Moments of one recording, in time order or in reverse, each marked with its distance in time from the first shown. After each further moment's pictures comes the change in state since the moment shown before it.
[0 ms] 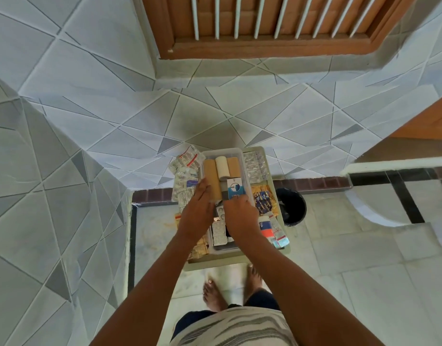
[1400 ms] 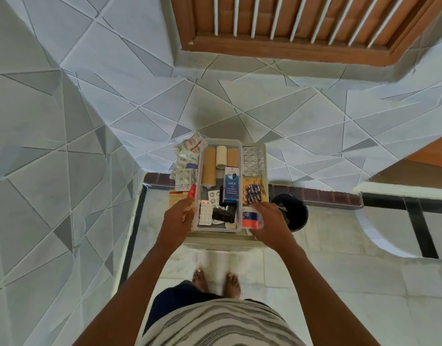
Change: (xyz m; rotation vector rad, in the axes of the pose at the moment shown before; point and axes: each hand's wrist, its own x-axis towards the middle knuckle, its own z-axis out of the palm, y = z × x) left_hand -0.095 0.017 0.016 -0.297 0.214 -0.299; right_hand -0.048 0.156 0.056 0.613 0.027 -0.260
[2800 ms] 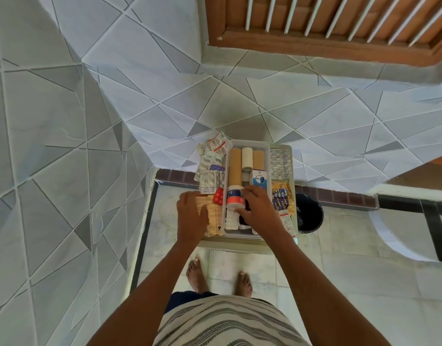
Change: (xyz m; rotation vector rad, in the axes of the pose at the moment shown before) left_hand 0.029 -0.025 -0.017 0.085 0.198 -0.151; right_hand 0.073 -0.092 0.048 -0.094 0.075 -0.164
